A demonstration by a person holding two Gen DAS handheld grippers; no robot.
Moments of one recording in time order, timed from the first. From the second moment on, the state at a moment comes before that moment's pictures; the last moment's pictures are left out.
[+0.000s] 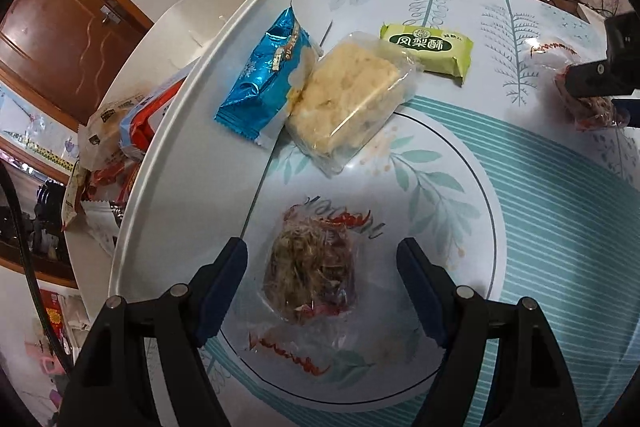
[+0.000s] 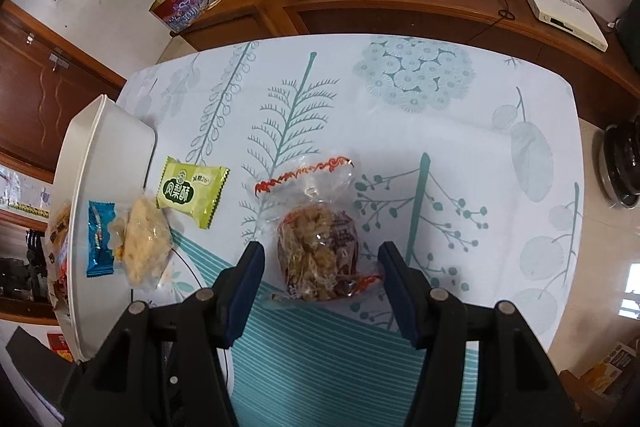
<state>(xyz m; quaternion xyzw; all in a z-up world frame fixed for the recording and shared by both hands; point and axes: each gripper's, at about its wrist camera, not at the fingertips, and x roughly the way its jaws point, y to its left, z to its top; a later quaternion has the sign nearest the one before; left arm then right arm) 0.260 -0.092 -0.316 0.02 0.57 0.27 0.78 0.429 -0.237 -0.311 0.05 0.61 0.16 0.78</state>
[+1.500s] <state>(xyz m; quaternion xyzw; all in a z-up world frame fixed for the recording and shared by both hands) 0.210 -0.080 -0.291 -0.04 0.58 0.16 0.79 0.421 -0.200 -0.311 -0.11 0.58 0.17 0.79</state>
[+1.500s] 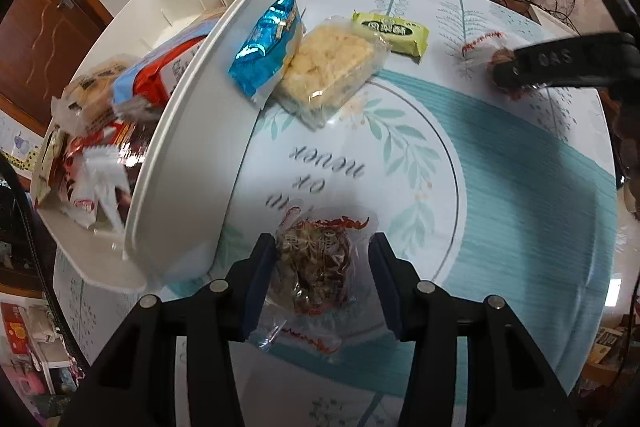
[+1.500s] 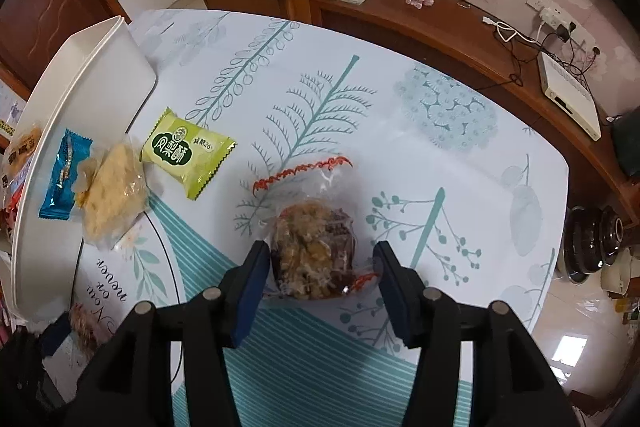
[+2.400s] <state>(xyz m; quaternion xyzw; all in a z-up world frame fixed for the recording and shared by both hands) 0.126 -0.047 -0.255 -0.21 0.57 0.08 0.79 0.326 -0.242 -0.277 -0.04 0.57 0.16 0.80</state>
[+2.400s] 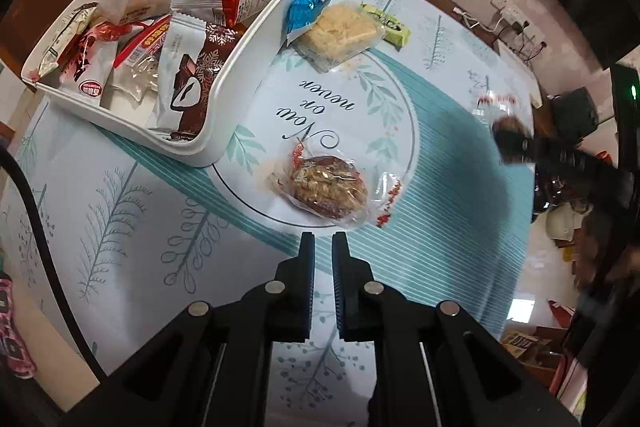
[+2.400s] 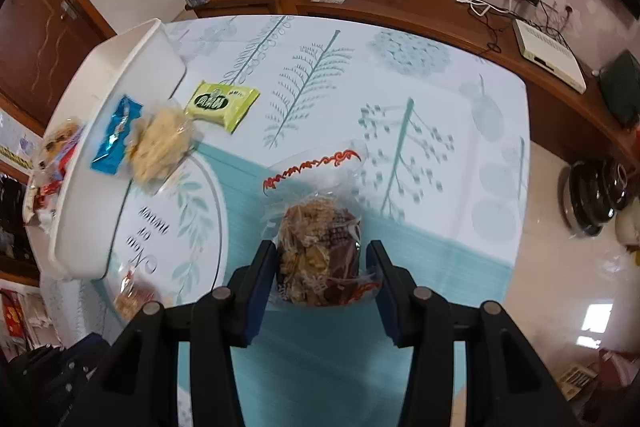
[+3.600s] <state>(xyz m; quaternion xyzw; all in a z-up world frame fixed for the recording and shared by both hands) 0.176 -0.030 -0.331 -0.43 0.57 0.20 0.67 0.169 -0.293 -0.261 0.03 0.62 0.22 0.75</state>
